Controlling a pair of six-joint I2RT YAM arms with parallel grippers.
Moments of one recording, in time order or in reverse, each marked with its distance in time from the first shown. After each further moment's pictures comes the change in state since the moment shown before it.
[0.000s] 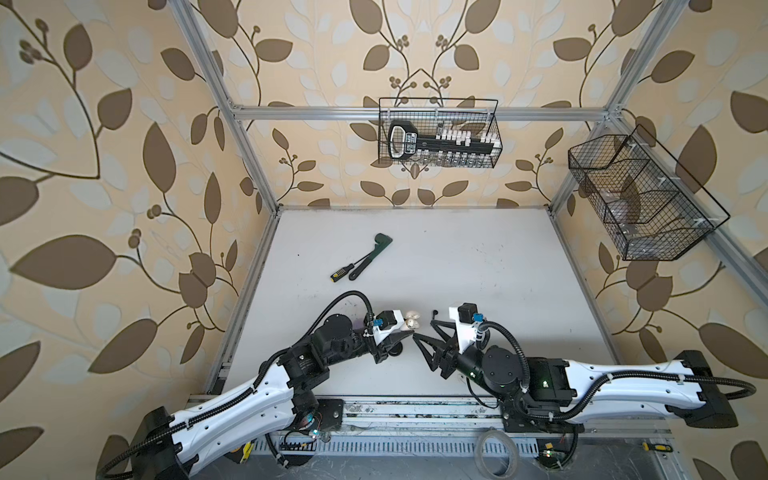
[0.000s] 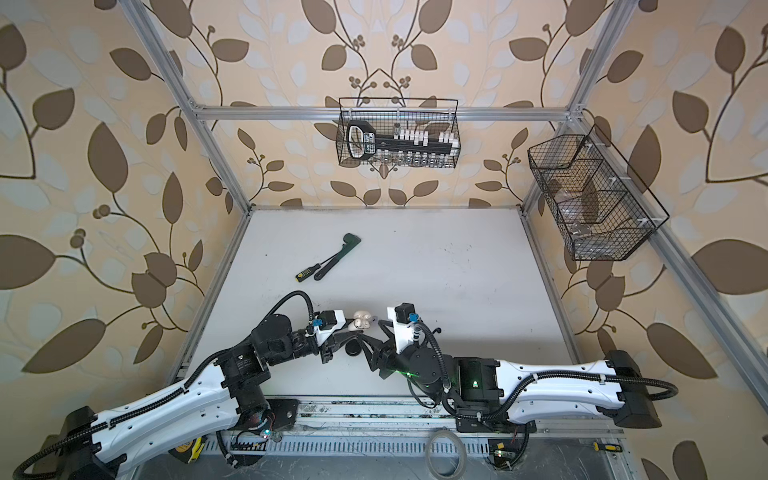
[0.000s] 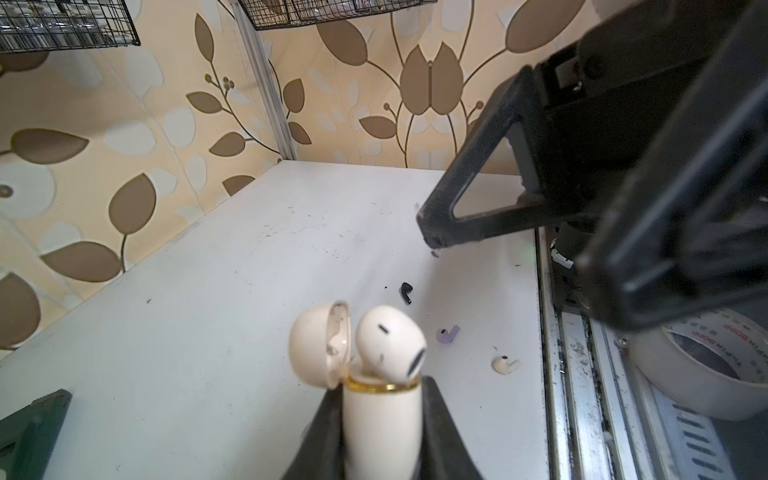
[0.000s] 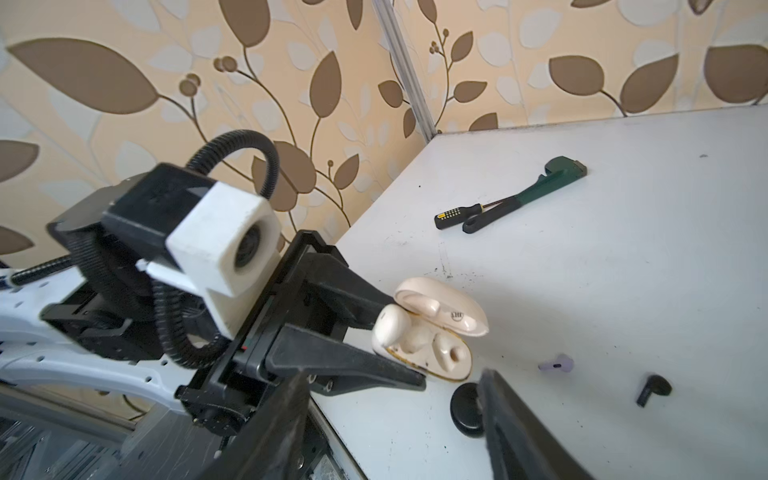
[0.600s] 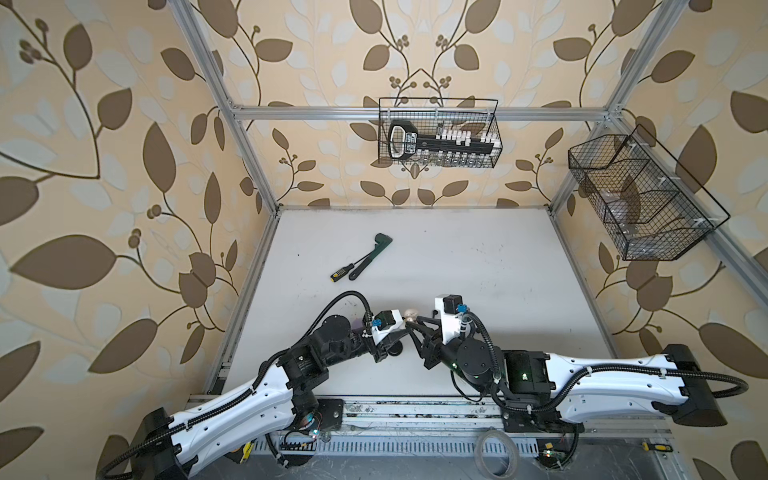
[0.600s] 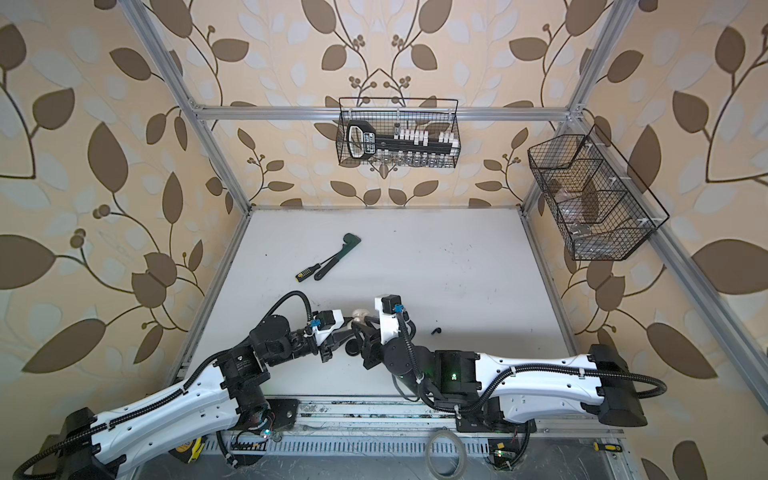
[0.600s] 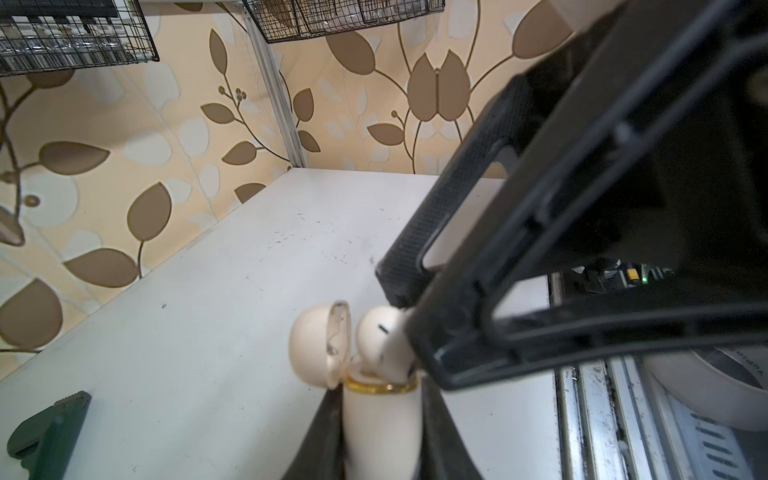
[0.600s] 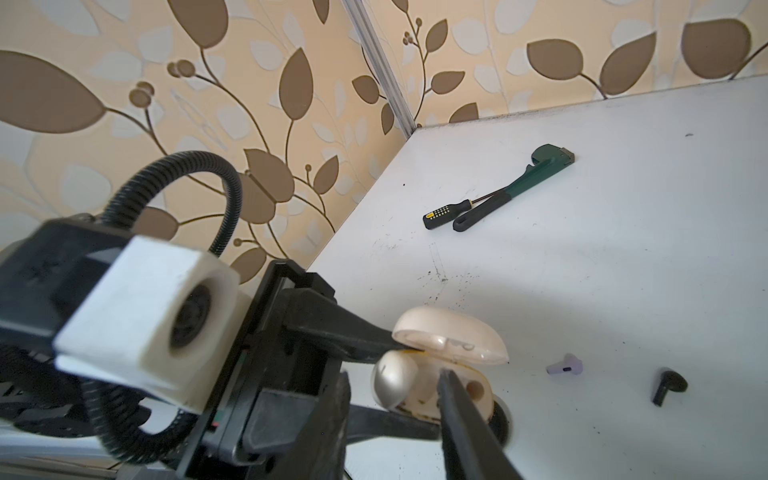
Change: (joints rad) left arm 0.000 -0.013 -0.010 0.021 -0.014 0.008; right arm -0.045 0.154 0.108 -0.021 0.010 0.070
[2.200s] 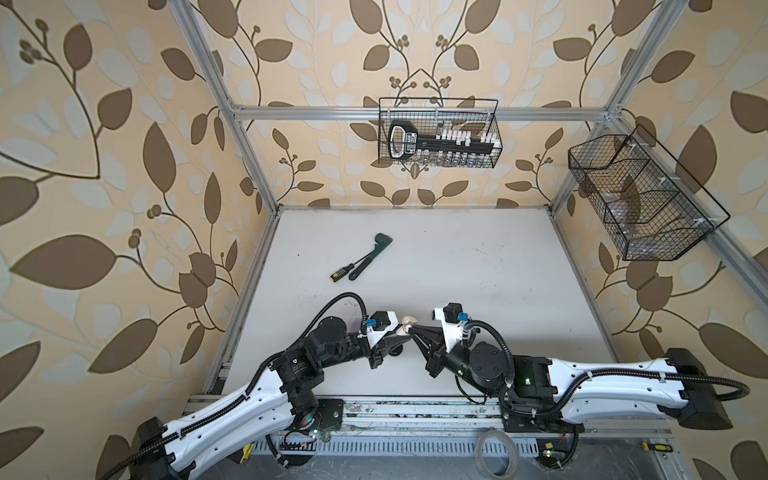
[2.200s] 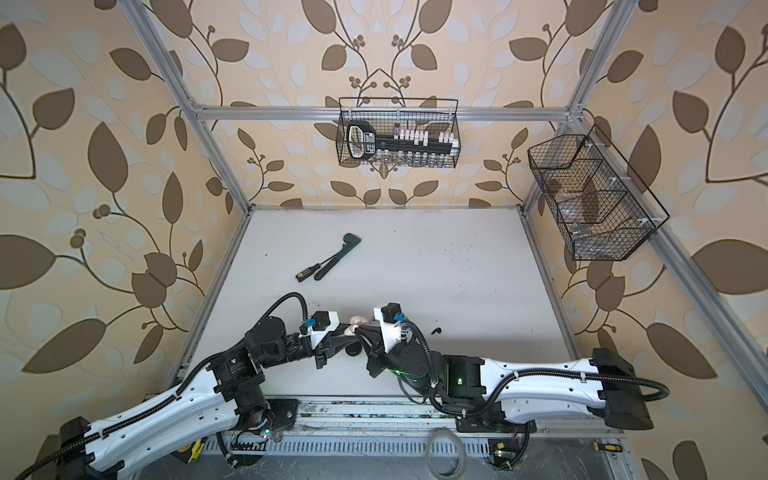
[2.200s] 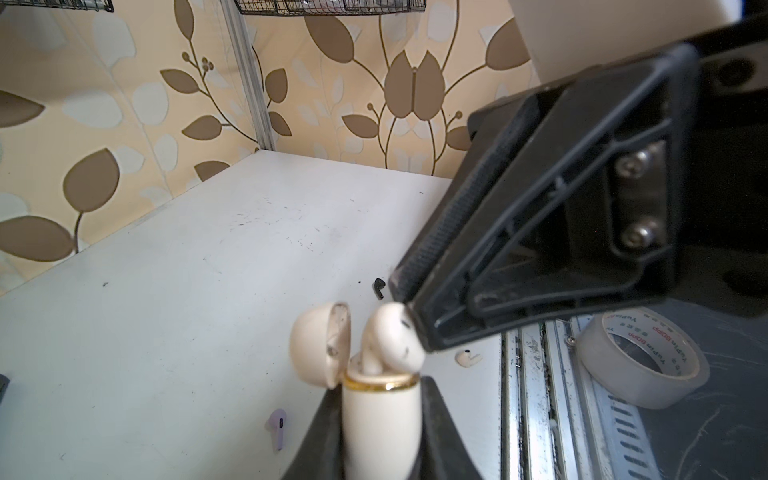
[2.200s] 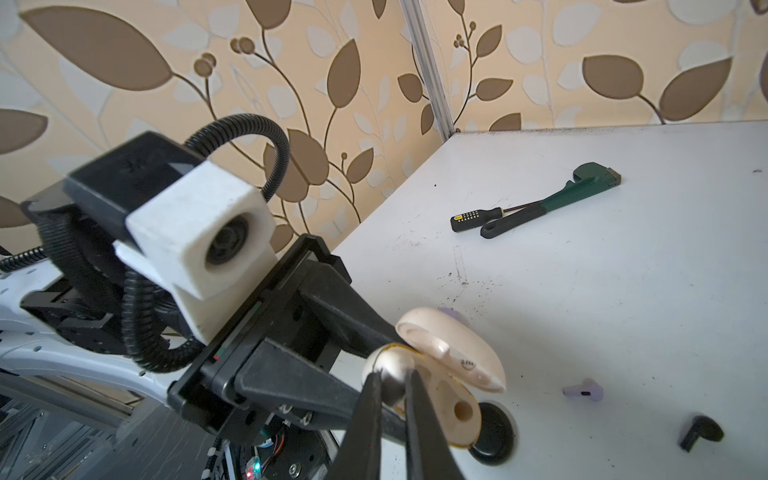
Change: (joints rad) left arm 0.010 -0.067 -0.001 -0.093 0.095 -0.104; right arm -0.003 -0.068 -0.138 0.183 -0.110 -0.173
